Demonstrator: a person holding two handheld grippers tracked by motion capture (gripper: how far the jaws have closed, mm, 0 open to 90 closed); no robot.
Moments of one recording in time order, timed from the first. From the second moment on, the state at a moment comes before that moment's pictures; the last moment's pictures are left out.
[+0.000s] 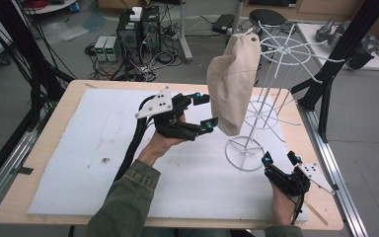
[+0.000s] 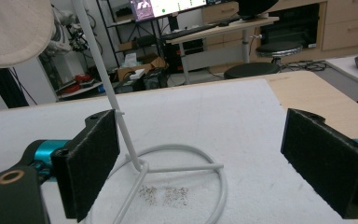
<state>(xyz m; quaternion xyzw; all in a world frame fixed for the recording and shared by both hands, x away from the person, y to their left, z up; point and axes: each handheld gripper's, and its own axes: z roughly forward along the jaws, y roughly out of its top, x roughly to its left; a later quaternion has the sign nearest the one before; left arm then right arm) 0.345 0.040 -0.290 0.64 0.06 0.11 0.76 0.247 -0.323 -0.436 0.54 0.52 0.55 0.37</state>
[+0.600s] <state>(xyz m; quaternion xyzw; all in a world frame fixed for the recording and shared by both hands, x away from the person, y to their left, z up) 0.329 0.097 -0.288 0.64 0.09 0.13 0.75 0.248 -0.319 -0.436 0.54 0.52 0.55 0.37</state>
